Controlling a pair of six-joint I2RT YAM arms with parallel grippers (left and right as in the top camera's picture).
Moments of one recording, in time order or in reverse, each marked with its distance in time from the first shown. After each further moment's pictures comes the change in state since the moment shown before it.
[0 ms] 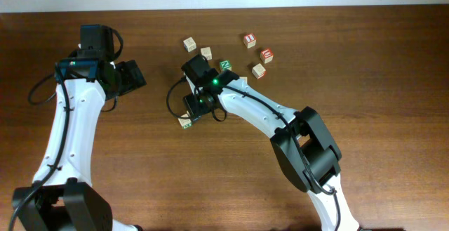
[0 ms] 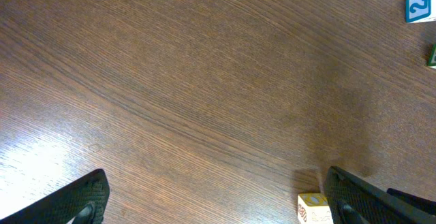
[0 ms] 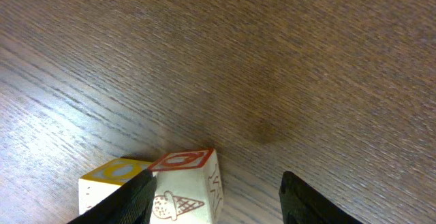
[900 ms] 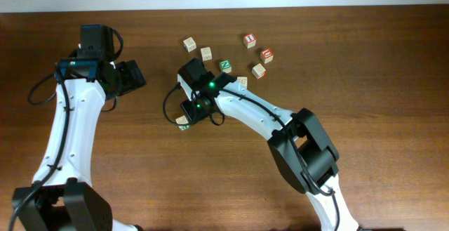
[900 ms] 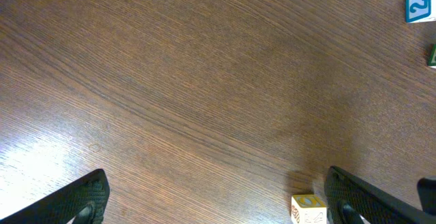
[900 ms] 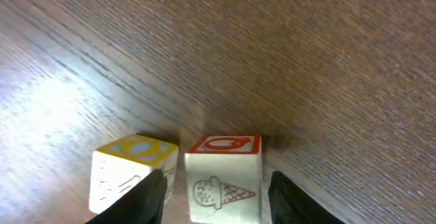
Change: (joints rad) left arm 0.000 0.000 0.000 0.000 0.000 0.000; right arm 0.023 0.009 0.000 -0.023 -0.054 -0.072
